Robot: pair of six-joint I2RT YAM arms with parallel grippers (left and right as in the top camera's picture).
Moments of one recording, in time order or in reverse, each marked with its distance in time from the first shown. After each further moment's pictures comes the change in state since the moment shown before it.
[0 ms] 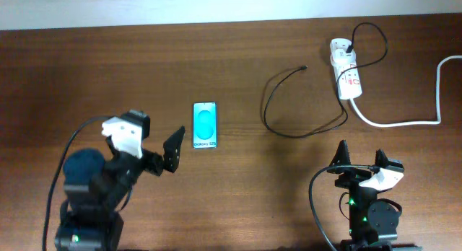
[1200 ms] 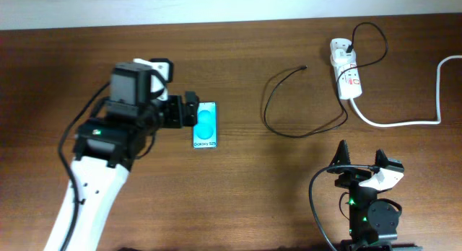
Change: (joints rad) left arm -0.186 0.628 0.573 -0.488 -0.263 -0.220; right arm 0.000 0.001 0.000 0.000 0.000 0.000
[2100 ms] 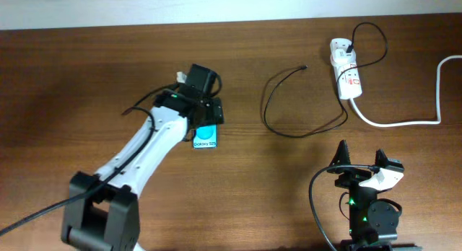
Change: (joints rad) left arm -0.173 0.445 0.003 0.071 -0.295 -0.277; right arm 0.000 0.000 0.000 0.000 0.000 0.000
